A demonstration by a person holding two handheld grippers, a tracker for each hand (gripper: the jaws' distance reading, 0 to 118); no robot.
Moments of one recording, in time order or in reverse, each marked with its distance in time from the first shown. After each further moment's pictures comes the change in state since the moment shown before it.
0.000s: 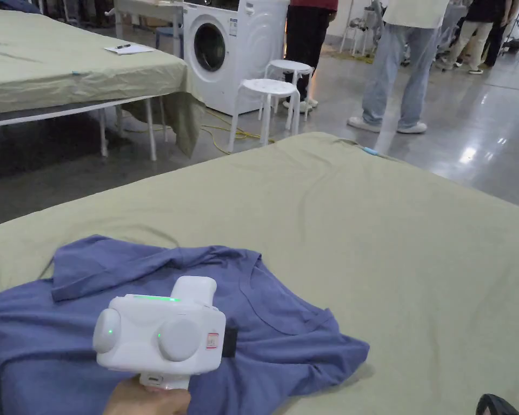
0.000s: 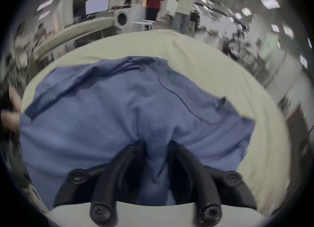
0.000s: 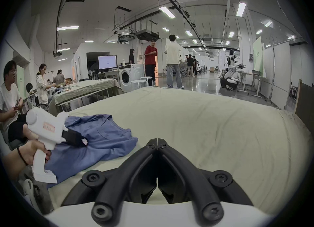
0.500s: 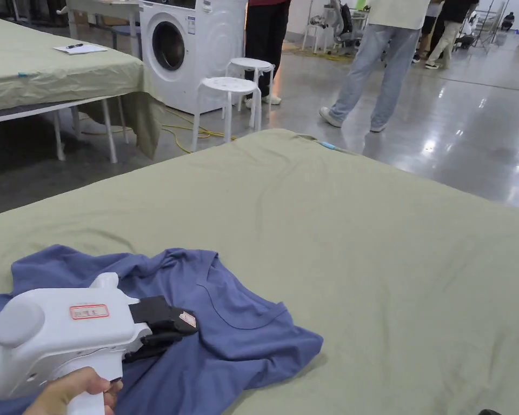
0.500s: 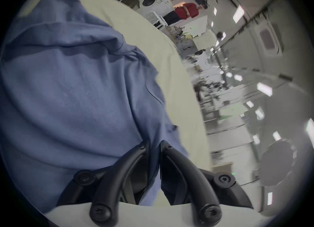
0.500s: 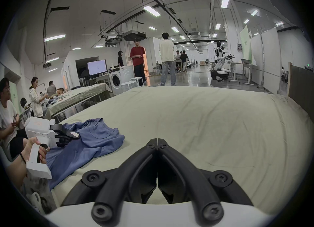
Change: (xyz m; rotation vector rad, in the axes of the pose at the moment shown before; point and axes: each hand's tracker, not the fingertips) left arm -0.043 -0.004 0.004 -0.041 -0.551 0.581; right arm 0.043 -0.008 0.026 -0.006 -0.070 -0.119
